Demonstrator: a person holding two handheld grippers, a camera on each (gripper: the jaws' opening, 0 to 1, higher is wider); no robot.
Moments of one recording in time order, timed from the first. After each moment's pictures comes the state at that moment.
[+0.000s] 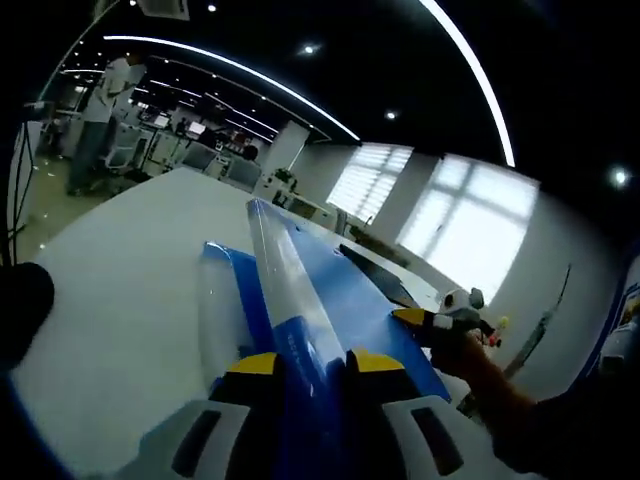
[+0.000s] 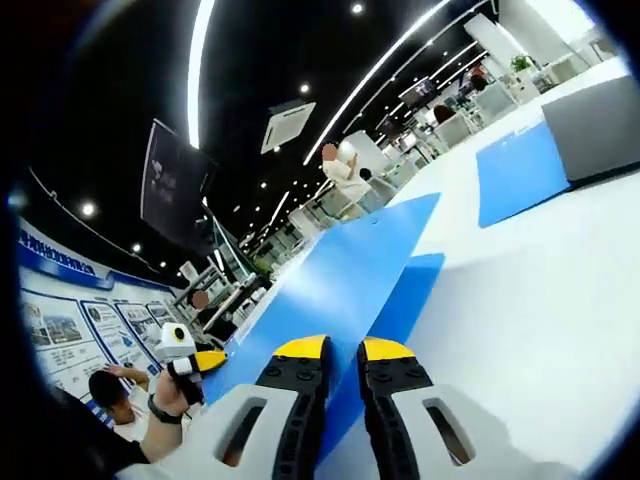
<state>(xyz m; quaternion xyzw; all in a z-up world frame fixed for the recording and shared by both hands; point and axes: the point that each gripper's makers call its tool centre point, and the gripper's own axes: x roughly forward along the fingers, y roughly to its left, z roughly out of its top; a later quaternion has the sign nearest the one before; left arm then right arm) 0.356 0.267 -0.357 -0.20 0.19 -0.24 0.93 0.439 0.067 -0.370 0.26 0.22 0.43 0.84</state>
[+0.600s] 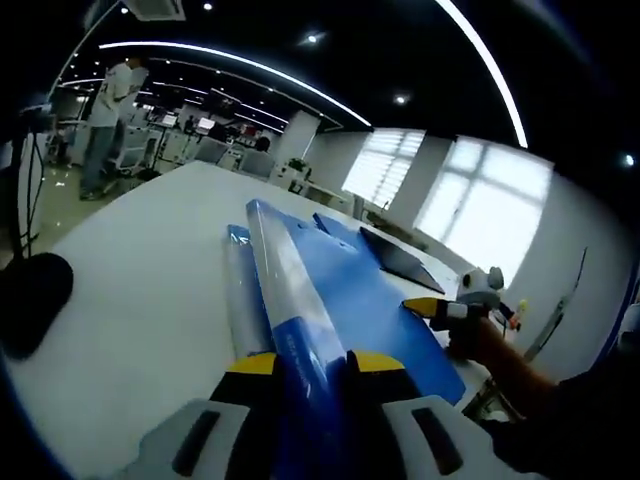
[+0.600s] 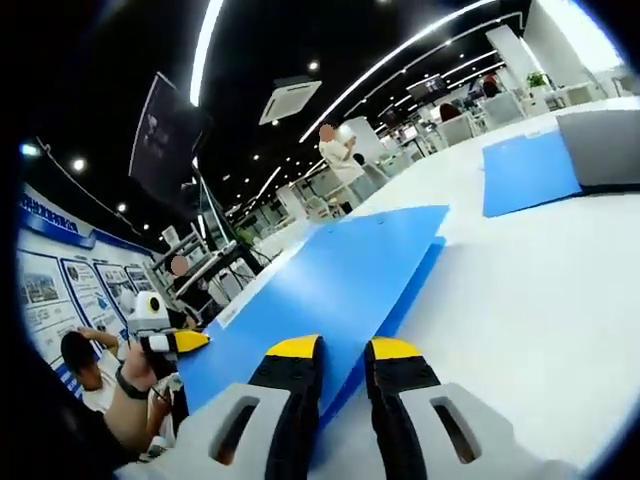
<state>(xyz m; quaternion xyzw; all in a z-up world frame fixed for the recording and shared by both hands) 0.355 0.280 -0.389 -0.16 0.22 -0.21 0.94 0.435 0.081 -0.395 0.17 0.23 0.42 0.86</state>
